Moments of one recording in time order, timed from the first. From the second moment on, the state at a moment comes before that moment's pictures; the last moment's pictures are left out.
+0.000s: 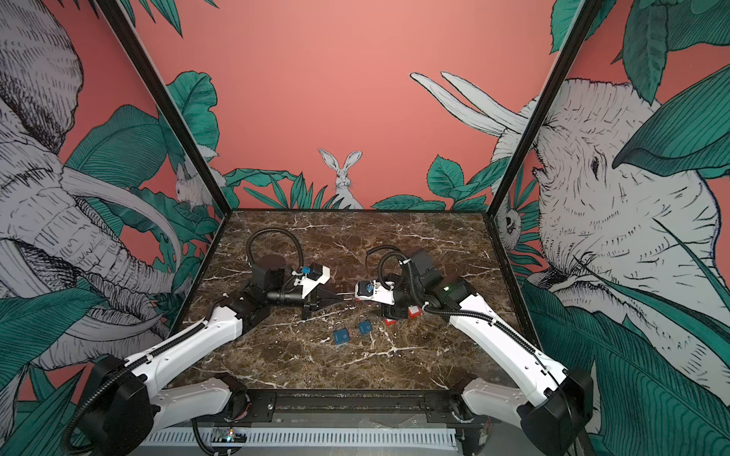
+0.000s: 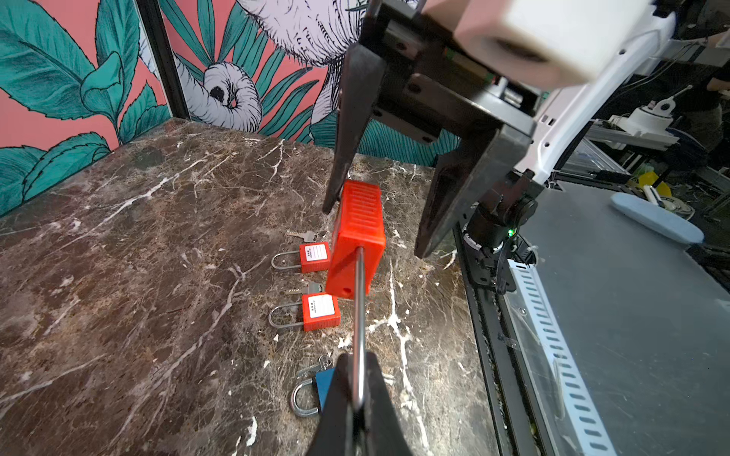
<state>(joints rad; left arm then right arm) -0.58 1.16 0.72 0.03 0.94 0.24 0.63 1.16 1.10 -0.79 -0.46 -0.88</state>
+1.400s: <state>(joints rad) -0.69 1.20 0.71 0.08 0.96 0.28 0.59 1.23 1.18 -1.03 -0.60 -0.86</state>
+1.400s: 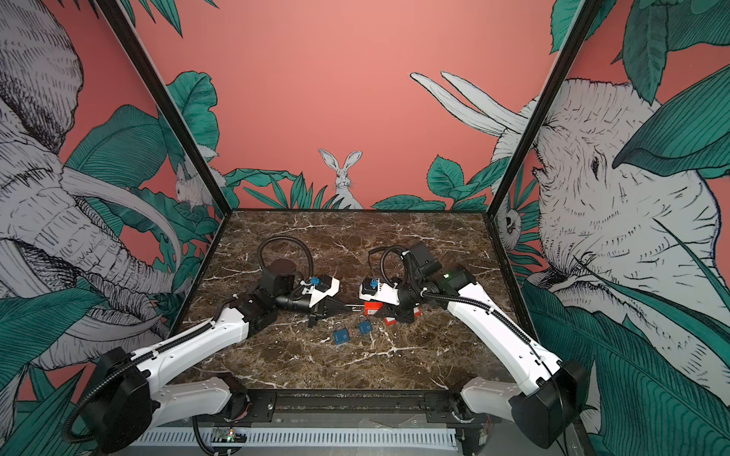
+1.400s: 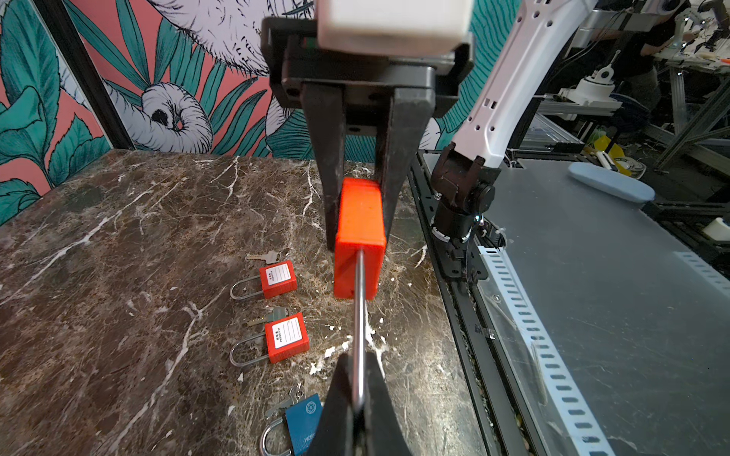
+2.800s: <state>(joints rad) -0.75 1.28 0.76 0.06 0.90 0.34 0.59 1.12 1.12 -0.96 -0.58 -0.83</state>
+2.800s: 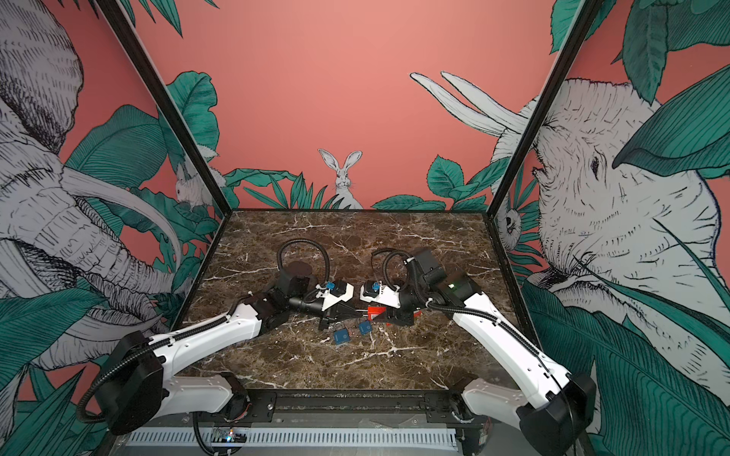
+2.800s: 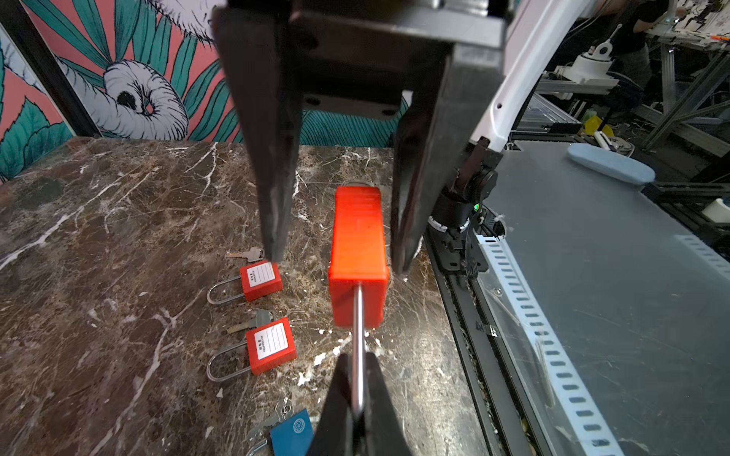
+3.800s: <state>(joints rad) -0.75 1.24 0.79 -0.02 0.94 0.42 0.48 1.24 1.28 -1.31 -0.71 -0.78</state>
